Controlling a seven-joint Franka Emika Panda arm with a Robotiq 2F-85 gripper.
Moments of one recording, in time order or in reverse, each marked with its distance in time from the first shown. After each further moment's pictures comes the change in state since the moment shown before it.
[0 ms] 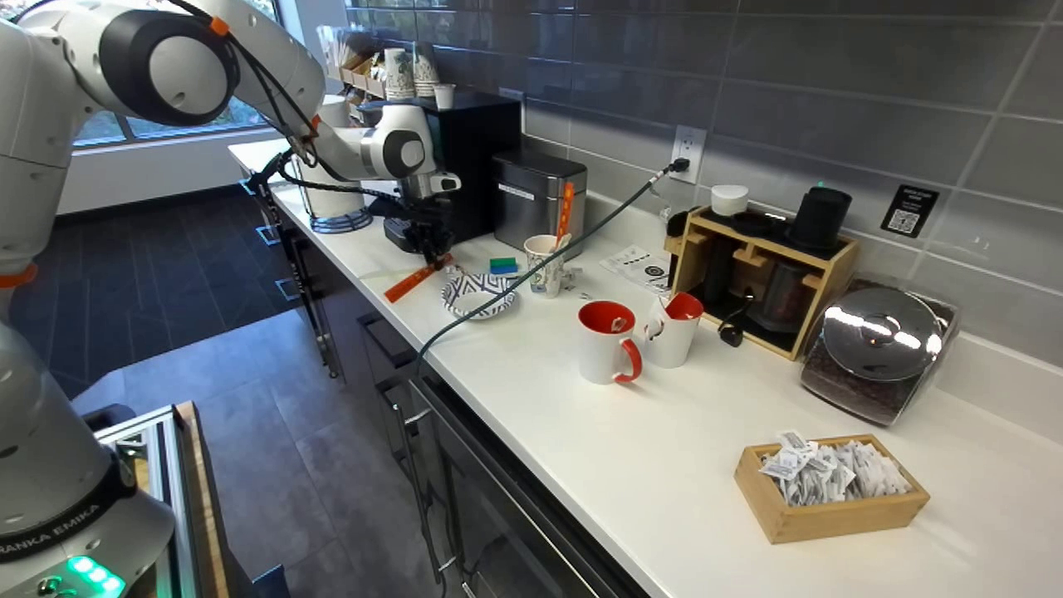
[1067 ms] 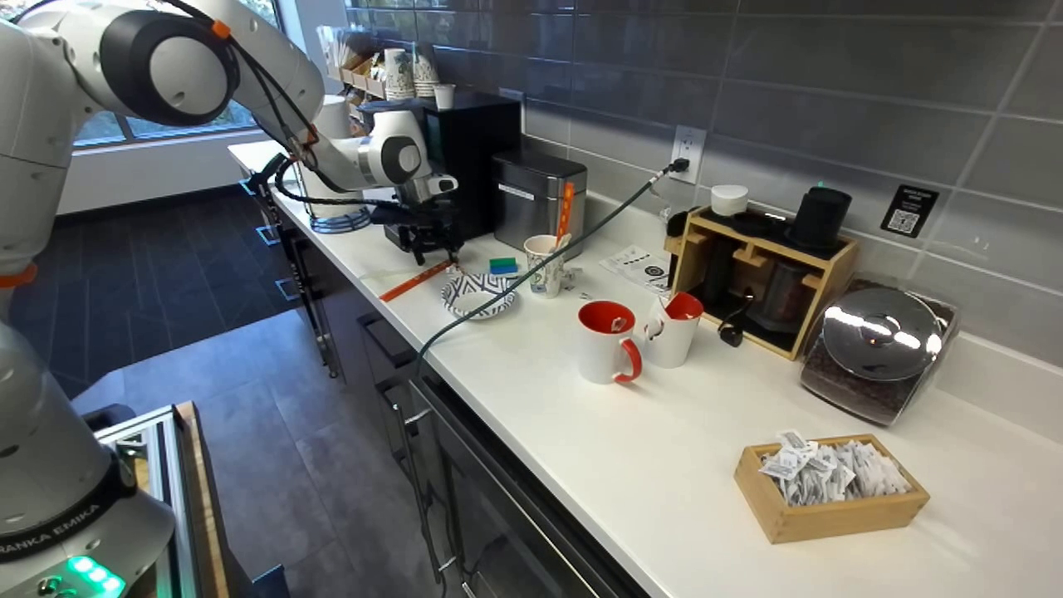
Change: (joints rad) arm 0.007 0.002 -0.002 -0.034 -0.090 0.076 -0.051
